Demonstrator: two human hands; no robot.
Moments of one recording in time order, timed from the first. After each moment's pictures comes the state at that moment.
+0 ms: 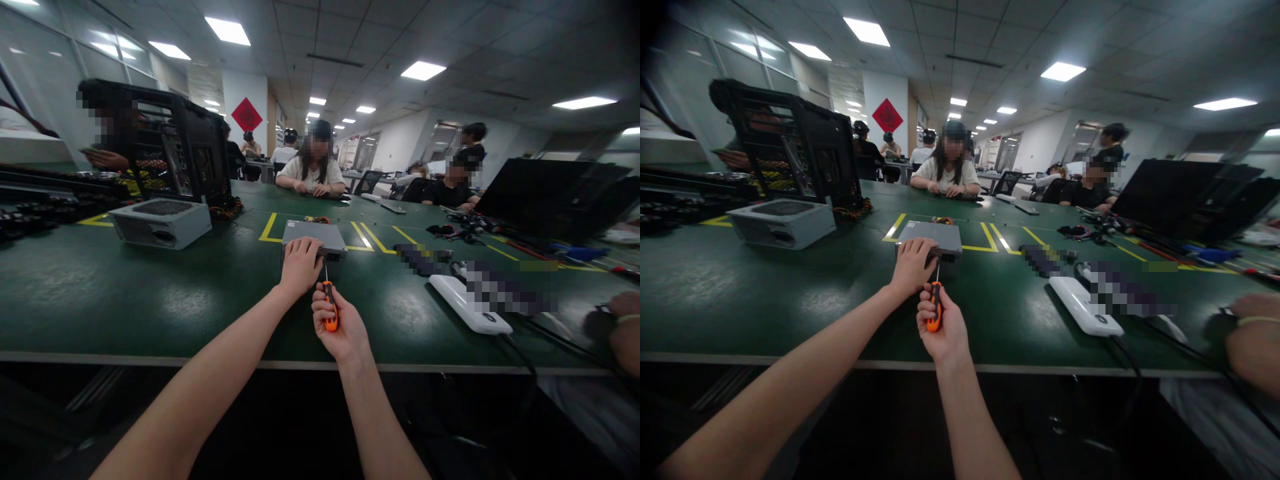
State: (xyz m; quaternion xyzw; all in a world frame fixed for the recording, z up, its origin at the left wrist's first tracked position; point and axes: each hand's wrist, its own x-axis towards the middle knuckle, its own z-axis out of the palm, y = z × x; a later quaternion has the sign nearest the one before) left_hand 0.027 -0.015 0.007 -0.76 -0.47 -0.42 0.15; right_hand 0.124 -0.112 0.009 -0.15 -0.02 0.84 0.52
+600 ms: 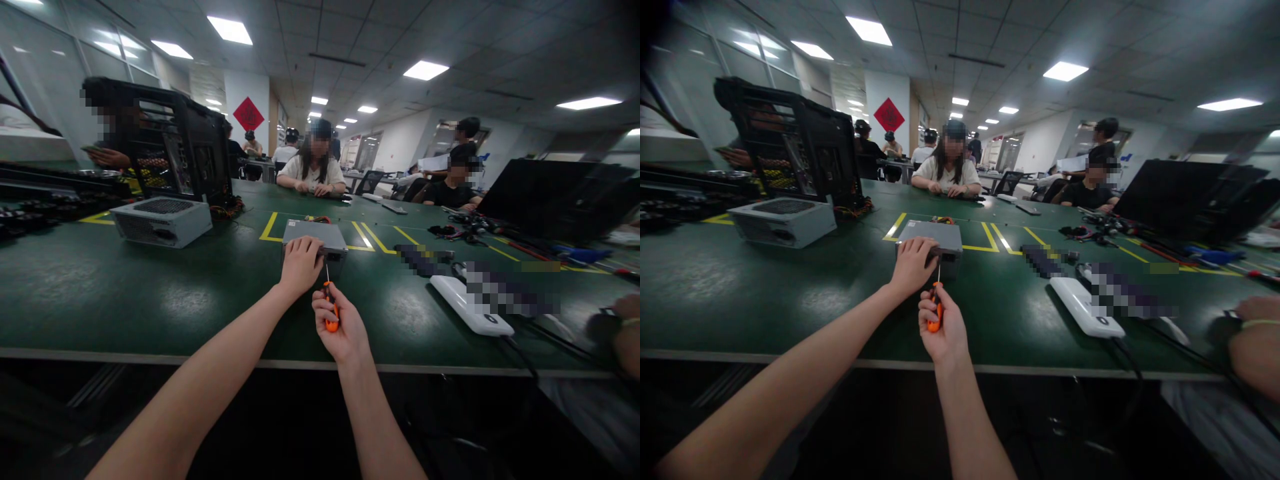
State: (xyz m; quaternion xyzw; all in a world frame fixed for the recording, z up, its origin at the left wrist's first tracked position) left_hand 0.027 -0.017 0.008 -0.76 -0.47 -0.41 0.14; right_hand 0.125 -0.111 0.007 -0.14 -0.01 0.84 0.53
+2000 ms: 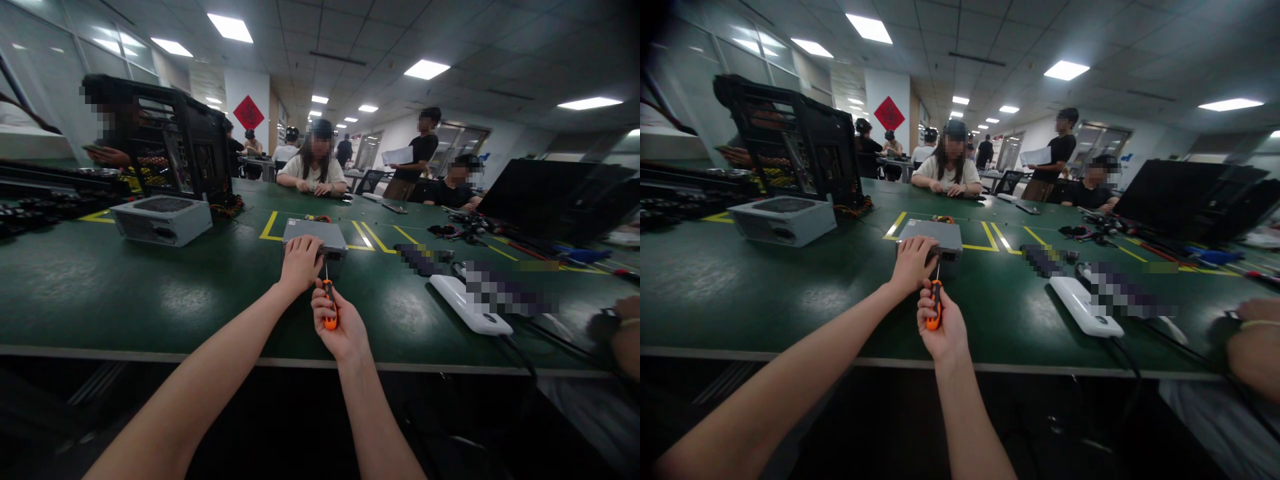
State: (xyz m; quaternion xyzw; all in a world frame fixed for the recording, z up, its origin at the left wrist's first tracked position) left_hand 0.026 -0.017 0.008 -0.77 -0.48 -0.41 0.13; right_hand 0.126 -0.111 0.008 -0.13 -0.02 0.85 0.52
